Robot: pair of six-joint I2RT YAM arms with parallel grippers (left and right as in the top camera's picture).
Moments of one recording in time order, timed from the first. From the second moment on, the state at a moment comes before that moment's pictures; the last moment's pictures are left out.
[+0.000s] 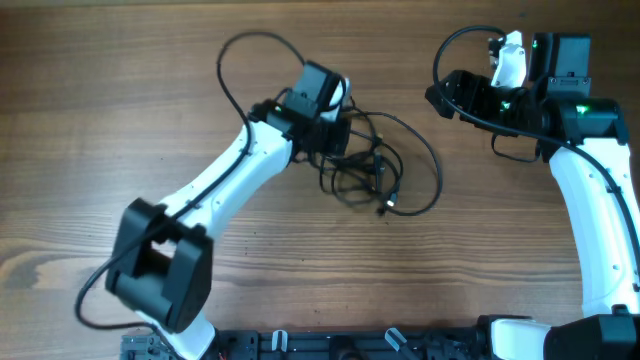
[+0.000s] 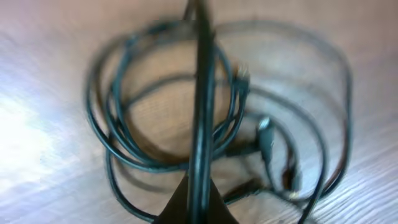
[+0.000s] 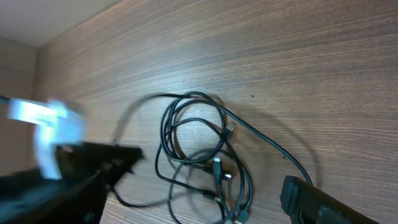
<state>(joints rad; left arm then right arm) -0.53 1.82 1.39 -0.61 0.14 -0.27 -0.01 1.48 1.36 -0.83 -0.49 0.28</state>
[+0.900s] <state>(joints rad) -0.53 1.39 1.63 -0.34 0.12 -0.46 0.04 1.50 1.36 -0.67 -0.76 0.23</state>
